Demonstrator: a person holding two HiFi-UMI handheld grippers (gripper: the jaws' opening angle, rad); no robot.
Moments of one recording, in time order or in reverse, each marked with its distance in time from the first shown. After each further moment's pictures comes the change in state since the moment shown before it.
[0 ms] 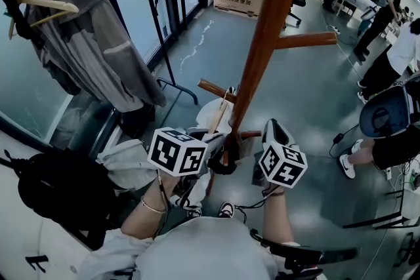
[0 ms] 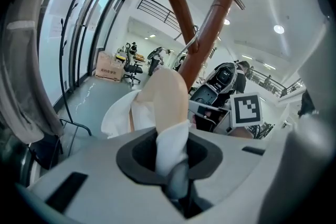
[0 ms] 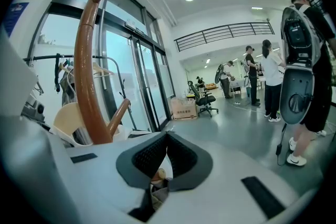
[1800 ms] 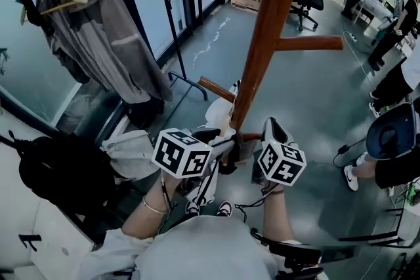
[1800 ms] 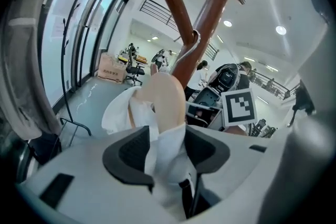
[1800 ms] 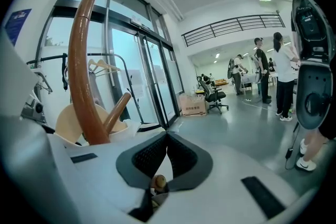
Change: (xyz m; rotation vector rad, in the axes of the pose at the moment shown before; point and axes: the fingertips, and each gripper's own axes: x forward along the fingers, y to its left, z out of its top) left arm 0.019 -0.017 -0.002 -0.015 -0.029 0.020; right arm 0.022 -0.001 -0.005 -0.019 0.049 0.108
